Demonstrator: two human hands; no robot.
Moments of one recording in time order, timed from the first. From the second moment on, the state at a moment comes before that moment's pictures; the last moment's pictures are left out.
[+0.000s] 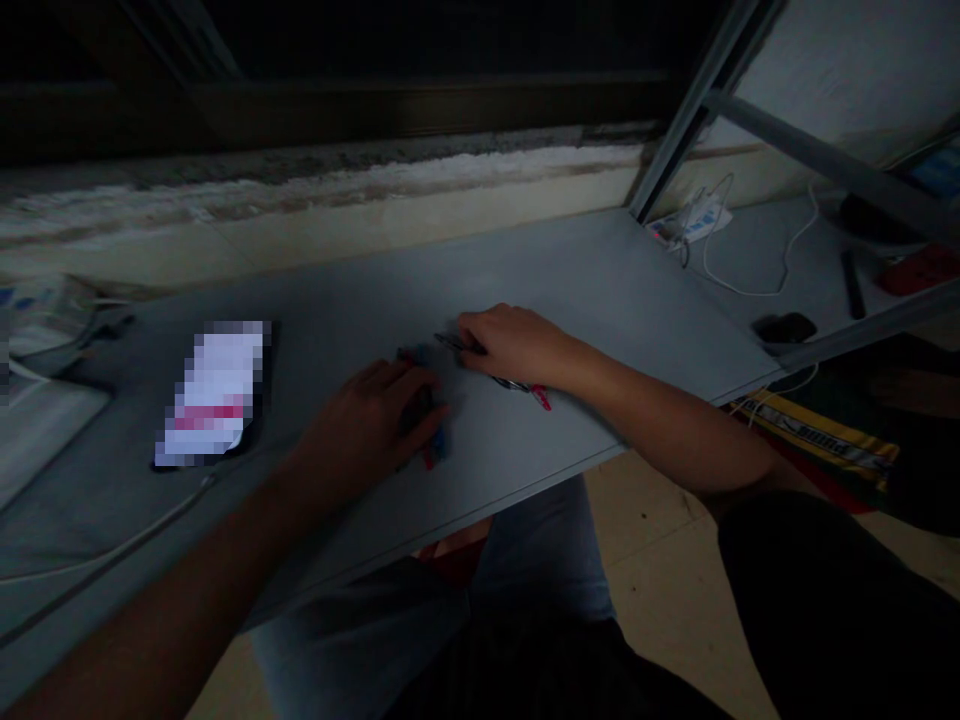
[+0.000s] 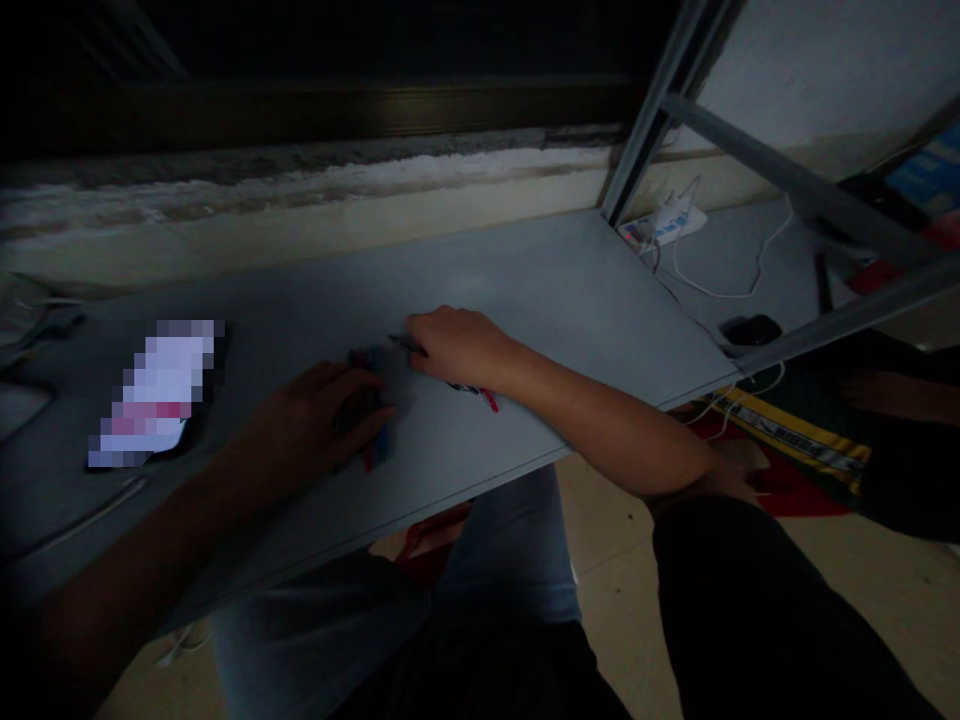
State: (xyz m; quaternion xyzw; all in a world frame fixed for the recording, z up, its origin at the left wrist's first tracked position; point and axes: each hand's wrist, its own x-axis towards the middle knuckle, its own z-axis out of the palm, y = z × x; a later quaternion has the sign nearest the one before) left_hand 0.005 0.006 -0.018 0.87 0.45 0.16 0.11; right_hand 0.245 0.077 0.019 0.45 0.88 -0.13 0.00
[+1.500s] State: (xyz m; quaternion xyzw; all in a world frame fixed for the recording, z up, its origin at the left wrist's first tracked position) left_hand 0.033 -0.010 0.008 0.79 0.61 -0.01 0.07; right_hand 0.248 0.075 0.016 0.39 0.91 -0.11 -0.03
